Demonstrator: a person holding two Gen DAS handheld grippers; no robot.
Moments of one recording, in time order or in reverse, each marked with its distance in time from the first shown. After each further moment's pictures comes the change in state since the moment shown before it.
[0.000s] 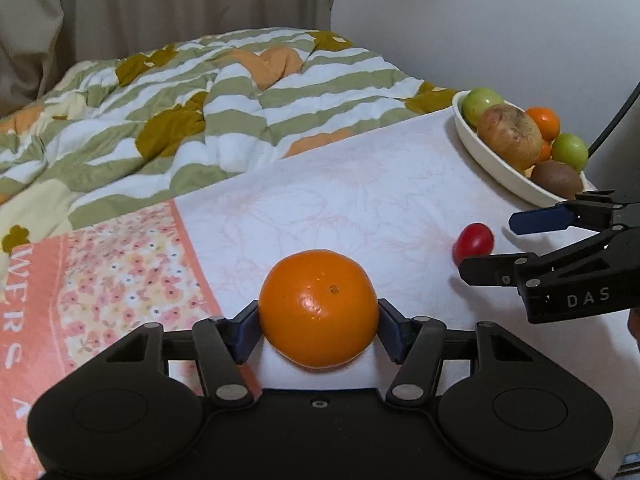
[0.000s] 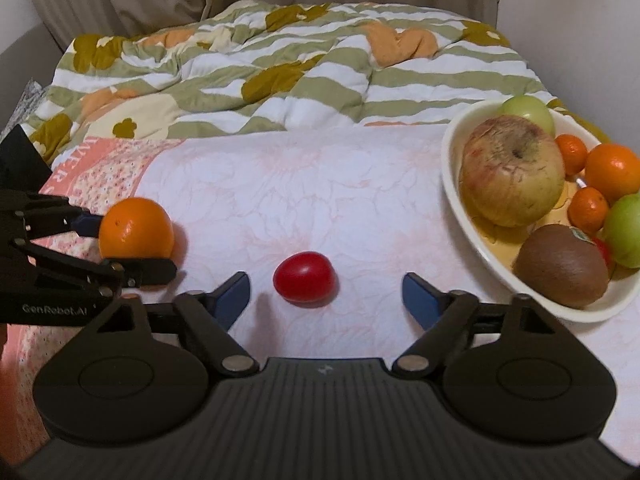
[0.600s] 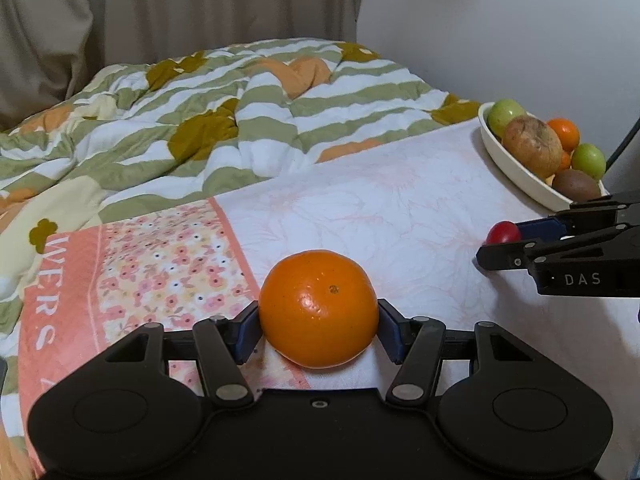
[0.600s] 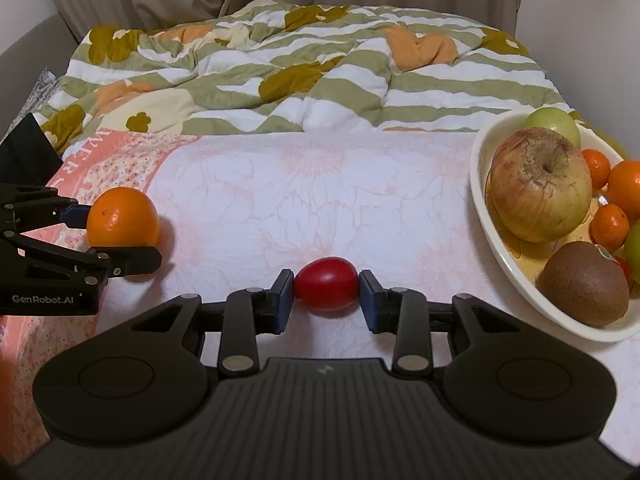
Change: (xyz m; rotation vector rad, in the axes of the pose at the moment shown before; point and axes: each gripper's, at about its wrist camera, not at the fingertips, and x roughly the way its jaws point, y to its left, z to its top) left arm -0.017 0.010 -0.011 -0.039 -0.041 0.065; right arm 0.005 0.010 0.004 -0.038 -0.016 0.030
